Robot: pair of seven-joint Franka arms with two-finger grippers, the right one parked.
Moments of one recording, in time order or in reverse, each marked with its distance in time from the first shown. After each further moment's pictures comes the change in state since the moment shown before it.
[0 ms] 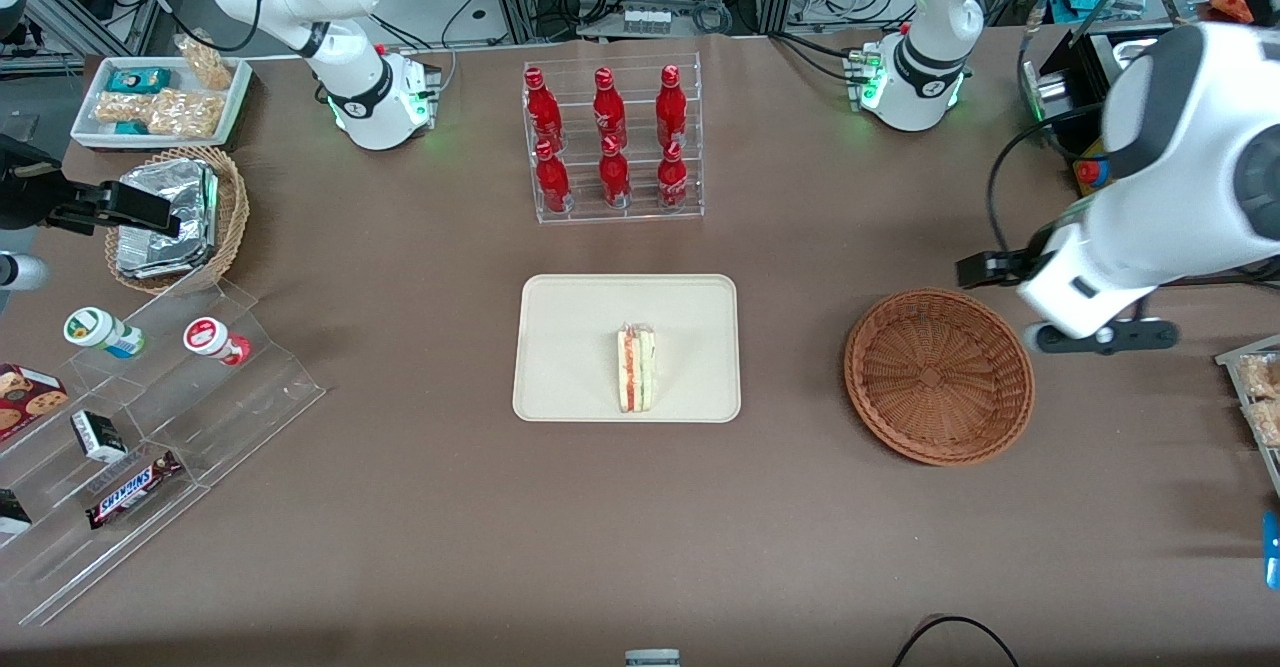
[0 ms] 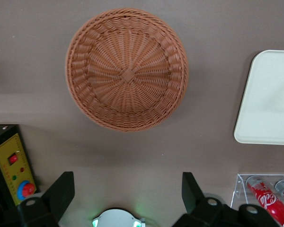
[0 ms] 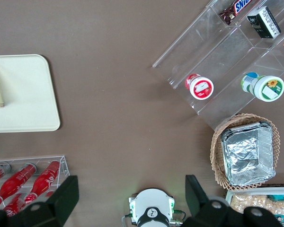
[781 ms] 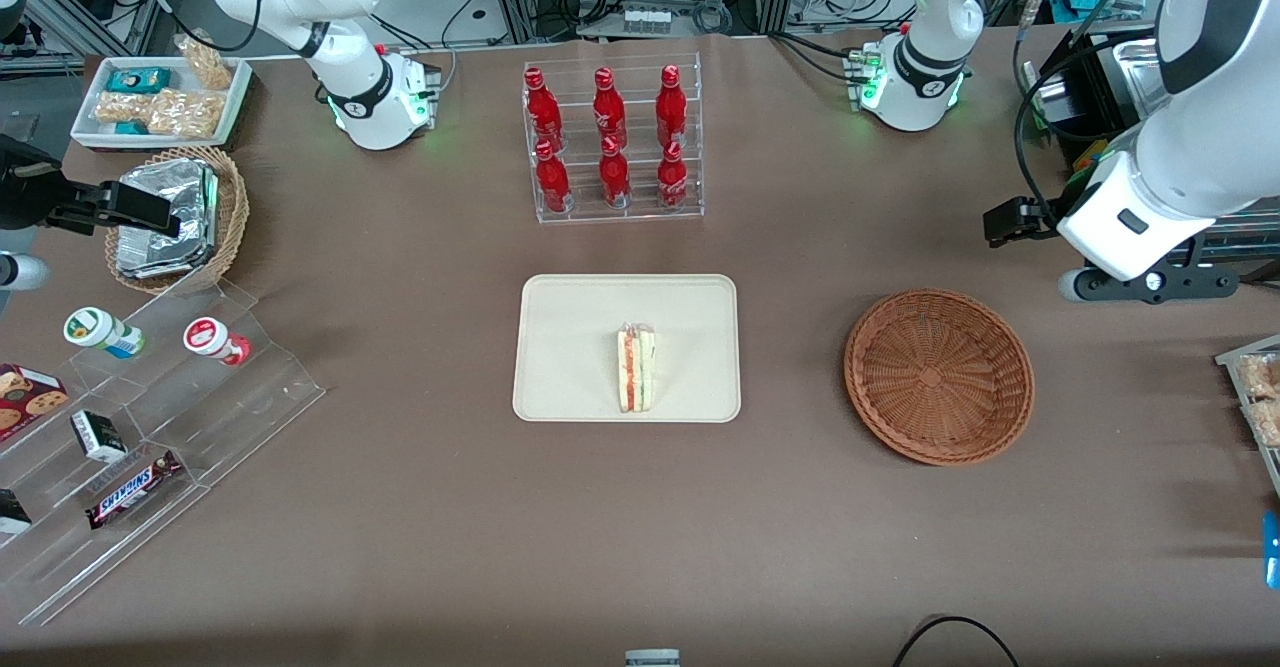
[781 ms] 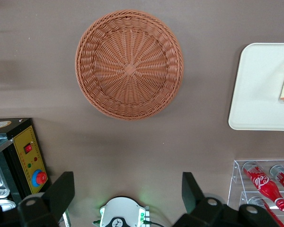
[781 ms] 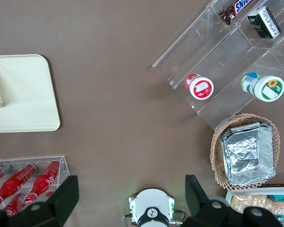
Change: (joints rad) arm -0.009 -0.034 -0.021 0.114 0.009 -0.116 0.002
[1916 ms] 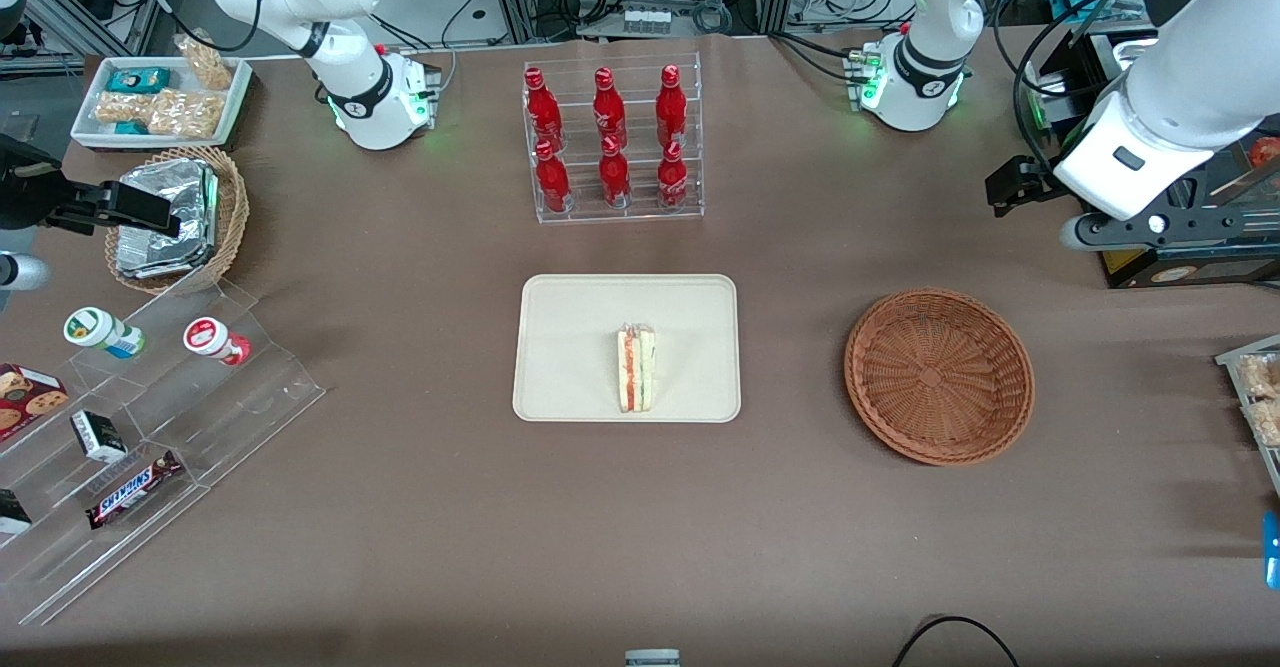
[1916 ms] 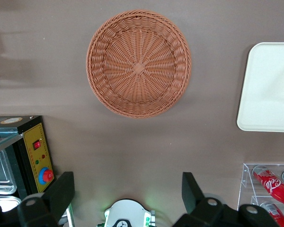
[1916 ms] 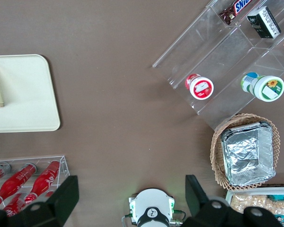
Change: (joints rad) arm 0.002 -0.161 0.008 -0.184 0.010 0.079 -0.001
